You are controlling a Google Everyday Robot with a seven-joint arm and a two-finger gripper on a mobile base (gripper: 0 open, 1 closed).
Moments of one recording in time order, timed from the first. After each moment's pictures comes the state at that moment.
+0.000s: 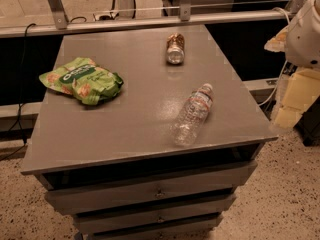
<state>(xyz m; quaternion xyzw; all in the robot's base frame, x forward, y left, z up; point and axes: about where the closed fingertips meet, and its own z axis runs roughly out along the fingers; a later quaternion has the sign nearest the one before) 0.438 -0.217 0.977 -0.60 0.78 -0.04 0.16</state>
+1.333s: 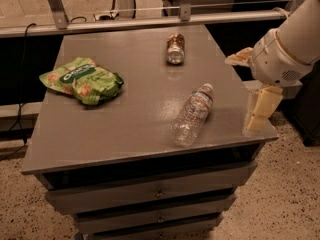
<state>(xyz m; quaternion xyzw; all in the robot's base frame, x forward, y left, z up) 0.485 -0.185 0.915 -0.69 0.69 0.04 0.22</state>
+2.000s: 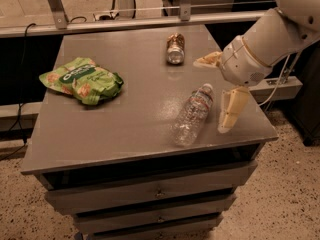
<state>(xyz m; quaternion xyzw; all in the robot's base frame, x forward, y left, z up) 0.515 -0.130 0.892 -0.75 0.60 0.09 0.25</state>
